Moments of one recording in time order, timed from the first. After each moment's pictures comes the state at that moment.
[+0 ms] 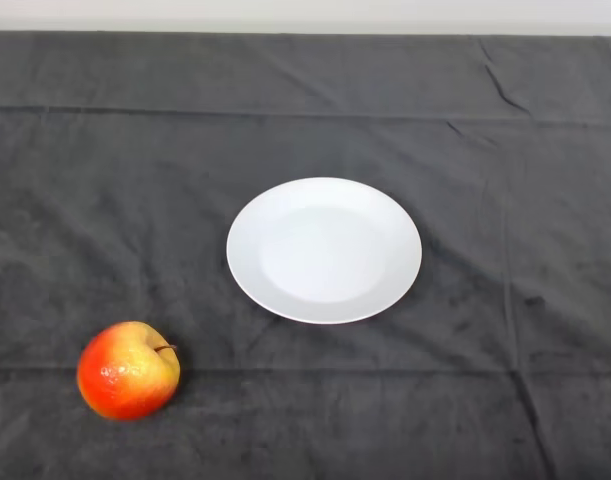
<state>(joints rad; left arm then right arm) -0.15 0.55 0.48 1.14 -0.18 -0.68 0.30 -0.48 -0.51 -0.73 1.18 0.73 0.52 0.81</state>
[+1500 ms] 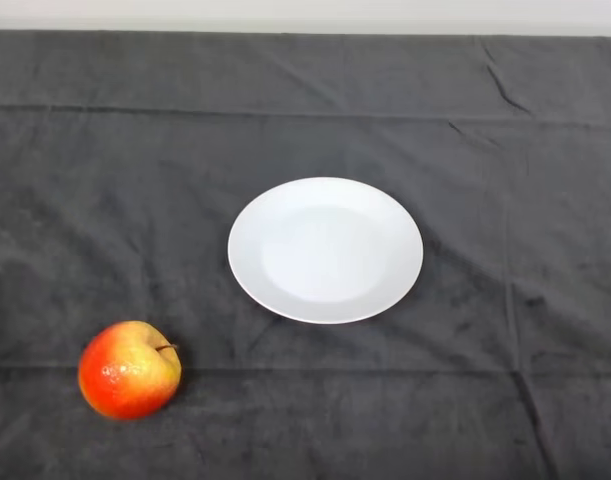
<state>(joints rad) 0.08 0.55 0.40 0.54 -0.07 -0.74 0.24 -0.48 -0.51 -0.73 1.18 0.73 0.52 0.81</state>
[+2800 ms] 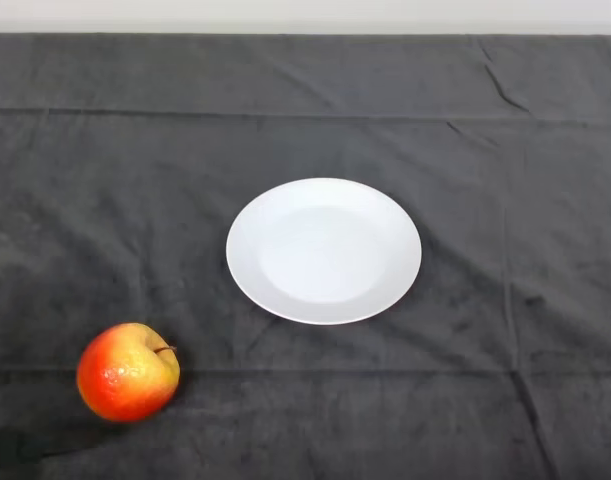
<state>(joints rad) 0.22 0.41 0.08 0.08 0.16 -0.42 0.21 -0.48 -0.51 -0.73 1.18 0.73 0.52 0.81</state>
